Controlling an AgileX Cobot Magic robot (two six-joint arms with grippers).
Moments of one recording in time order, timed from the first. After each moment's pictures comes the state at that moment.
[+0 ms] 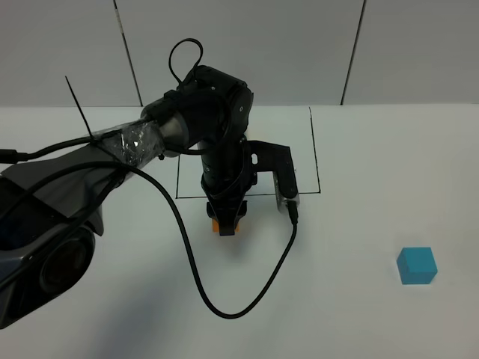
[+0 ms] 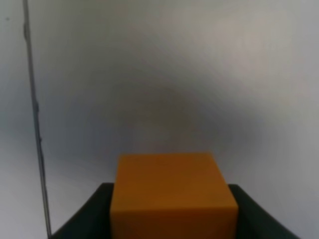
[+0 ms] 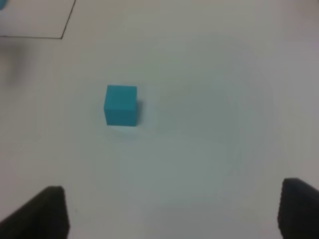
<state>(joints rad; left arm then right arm) -0.60 2.40 -2.05 0.03 1.19 0.91 0.03 0.01 -0.49 0.00 1.07 -0.03</state>
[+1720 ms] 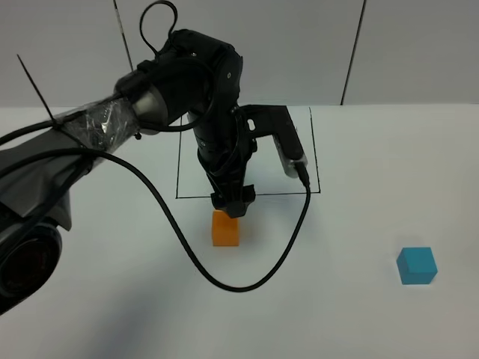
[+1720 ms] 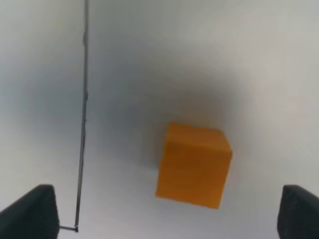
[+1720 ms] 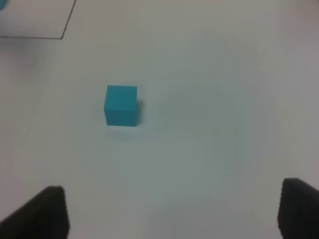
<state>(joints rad) -0.59 2.27 -2.05 0.02 1.19 0.74 0.03 0.01 -0.49 0.00 1.07 -0.03</state>
